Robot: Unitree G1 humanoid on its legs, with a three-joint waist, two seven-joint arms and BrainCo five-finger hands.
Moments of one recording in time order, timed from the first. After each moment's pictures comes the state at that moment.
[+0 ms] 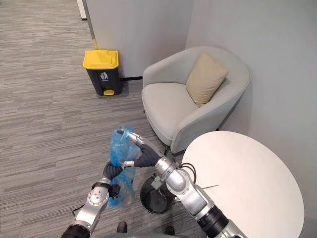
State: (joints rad) left arm 0.03 0.15 -0.15 0.43 0.10 -0.15 0.17; right arm -0.16 -0.29 0.59 -0.10 -0.25 -0.20 0.07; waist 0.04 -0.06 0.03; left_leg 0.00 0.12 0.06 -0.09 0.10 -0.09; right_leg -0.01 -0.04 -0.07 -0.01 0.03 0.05
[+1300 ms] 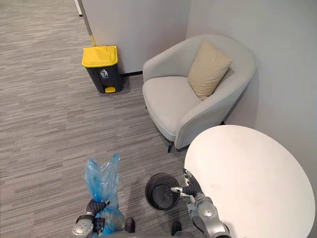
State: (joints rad) left arm 0.16 0.14 0.01 0.77 0.05 -0.16 0.09; right arm 0.09 -0.15 0.12 0.62 -0.06 -0.17 0.02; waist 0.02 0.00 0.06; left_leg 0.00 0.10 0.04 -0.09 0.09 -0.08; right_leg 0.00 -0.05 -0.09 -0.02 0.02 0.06
